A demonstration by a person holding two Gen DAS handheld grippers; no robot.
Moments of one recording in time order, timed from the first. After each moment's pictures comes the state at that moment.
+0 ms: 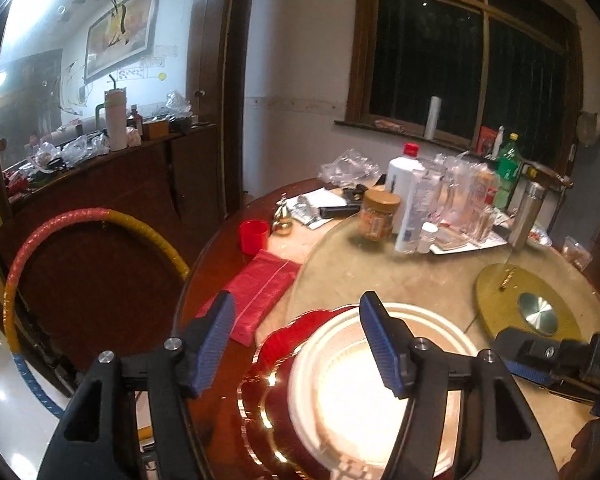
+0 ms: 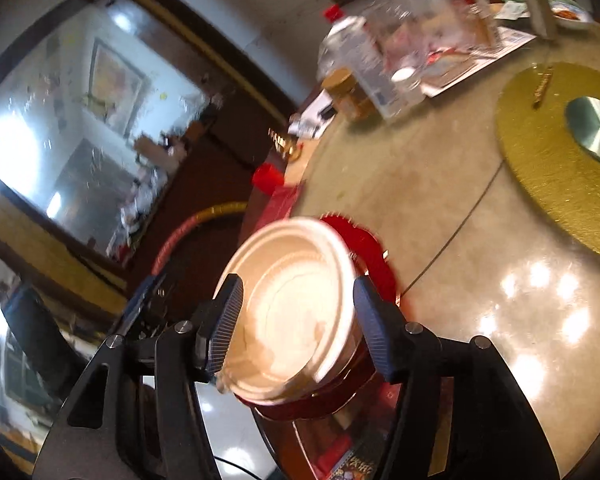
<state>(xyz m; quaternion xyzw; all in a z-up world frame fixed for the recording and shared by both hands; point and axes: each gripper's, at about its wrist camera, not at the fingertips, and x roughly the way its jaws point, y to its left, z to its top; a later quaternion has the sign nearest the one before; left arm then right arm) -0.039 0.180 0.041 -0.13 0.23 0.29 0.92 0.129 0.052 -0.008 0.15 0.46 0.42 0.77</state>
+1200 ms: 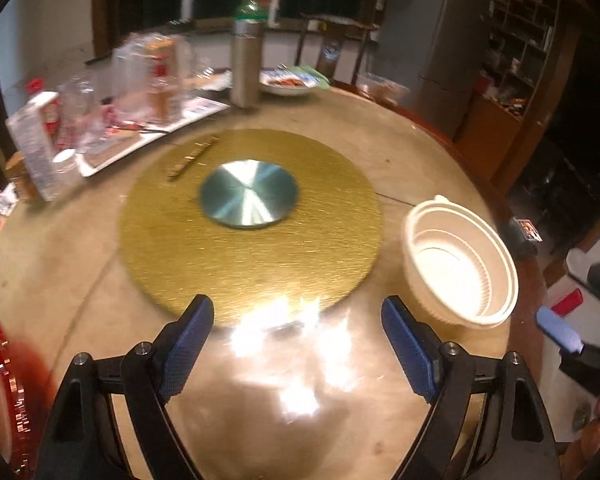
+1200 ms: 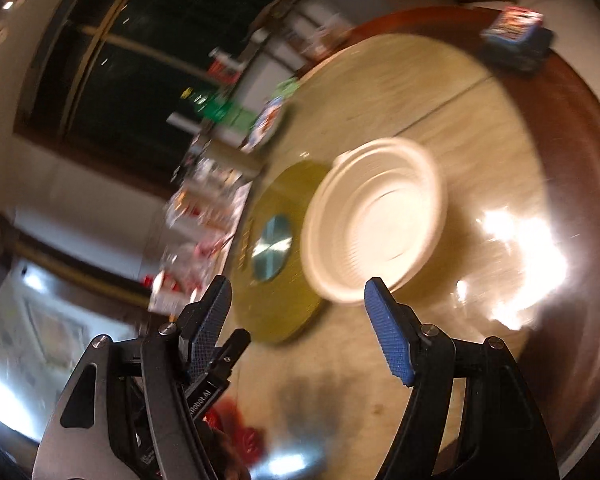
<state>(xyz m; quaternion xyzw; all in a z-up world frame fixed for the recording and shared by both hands) 0.147 -0.115 0.000 -0.04 0.42 -0.06 0.90 0.133 -0.346 -0.009 0.43 0.36 0.09 0.82</state>
